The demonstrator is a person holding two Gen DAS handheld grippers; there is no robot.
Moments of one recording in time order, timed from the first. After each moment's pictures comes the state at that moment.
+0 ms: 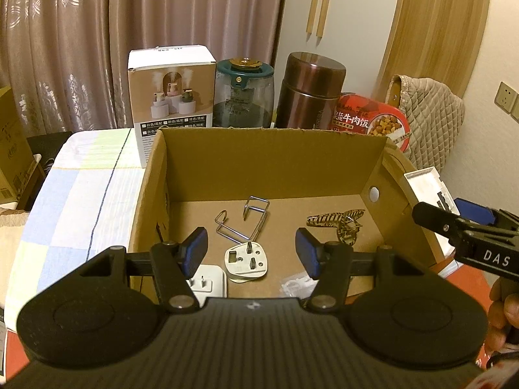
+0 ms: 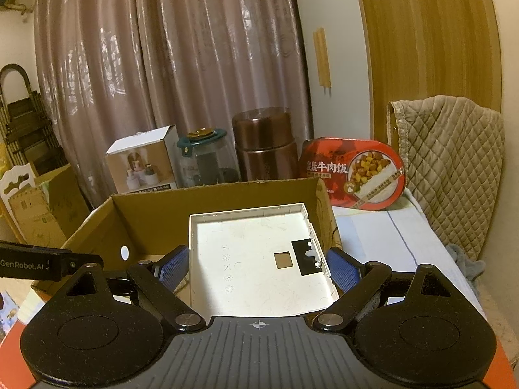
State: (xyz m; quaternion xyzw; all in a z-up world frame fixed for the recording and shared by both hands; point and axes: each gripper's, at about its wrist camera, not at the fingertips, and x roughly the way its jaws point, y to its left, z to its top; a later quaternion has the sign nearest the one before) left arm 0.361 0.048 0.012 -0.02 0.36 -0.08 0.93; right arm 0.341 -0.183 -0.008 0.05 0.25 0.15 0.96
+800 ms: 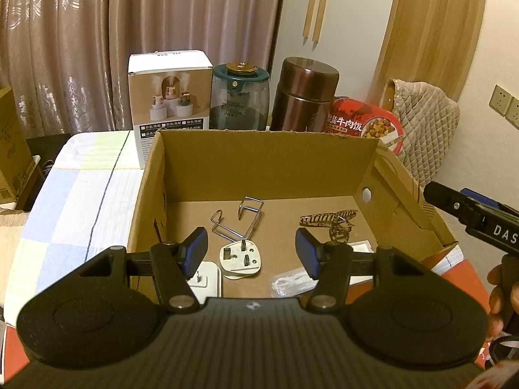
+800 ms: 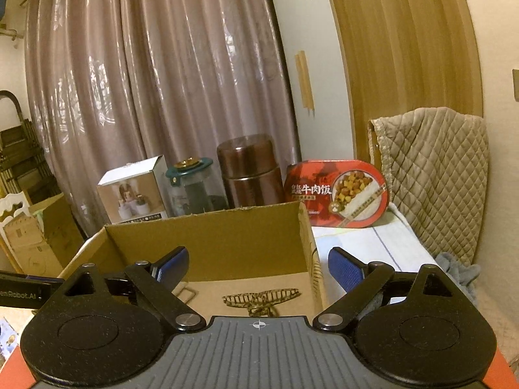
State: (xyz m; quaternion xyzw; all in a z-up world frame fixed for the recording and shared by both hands) left arm 0.346 0.045 0.019 -0.03 0.35 -0.09 0.93; right arm 0.328 -0.201 0.005 0.07 0.21 0.12 0.97
